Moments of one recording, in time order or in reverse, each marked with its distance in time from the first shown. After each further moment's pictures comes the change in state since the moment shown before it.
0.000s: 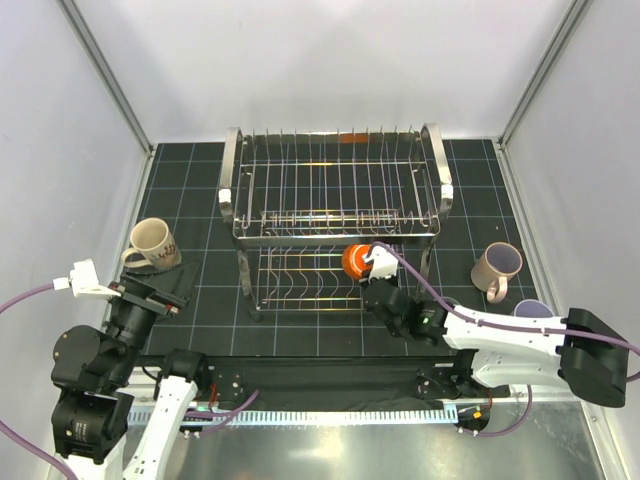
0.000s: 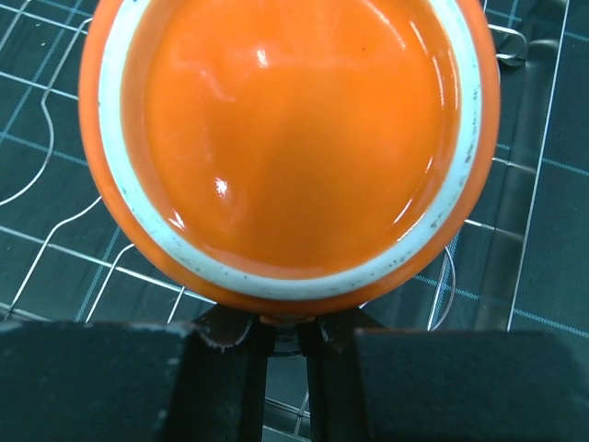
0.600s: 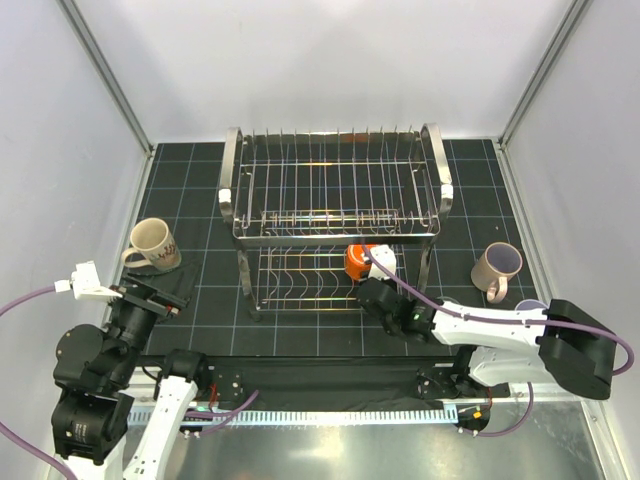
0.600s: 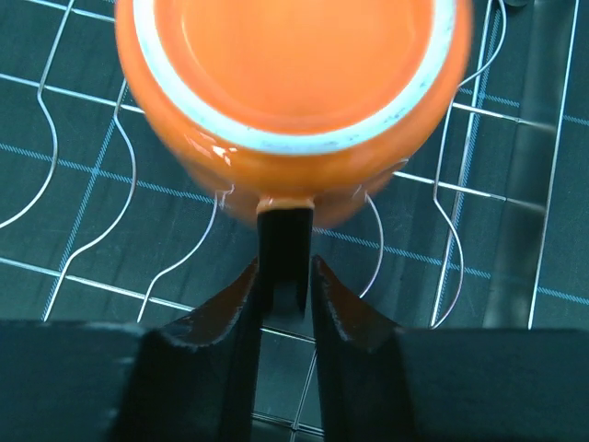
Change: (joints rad) left arm 0.000 -0.004 0.000 -0.046 -0.028 0.008; right arm -0.033 0.105 0.003 -0.018 0.002 0.095
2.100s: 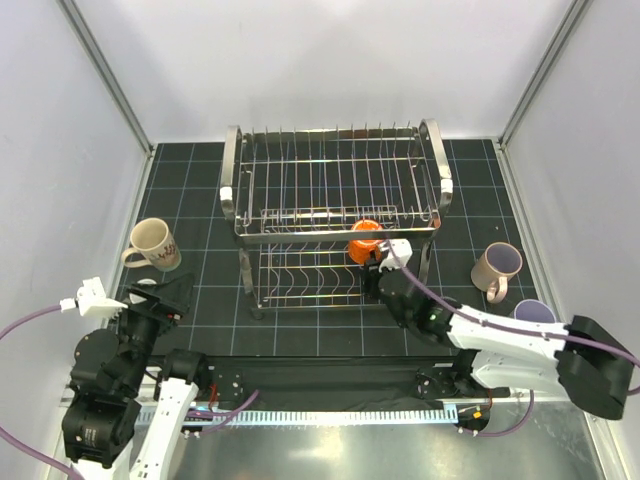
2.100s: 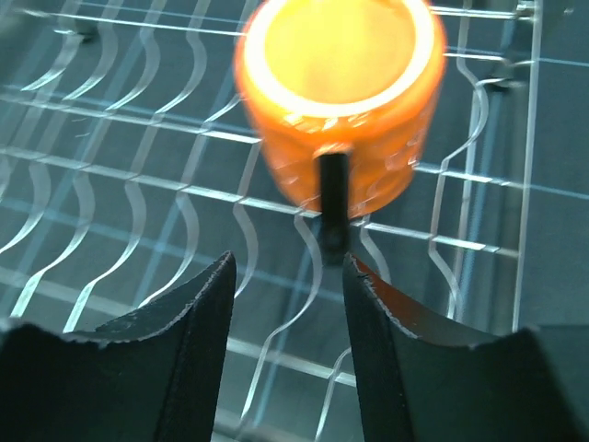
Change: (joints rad) left arm -0.001 -0.099 -0.102 -0.118 -0.150 0.007; right arm -0.105 -0.109 -0.079 0.263 -0.078 -0.114
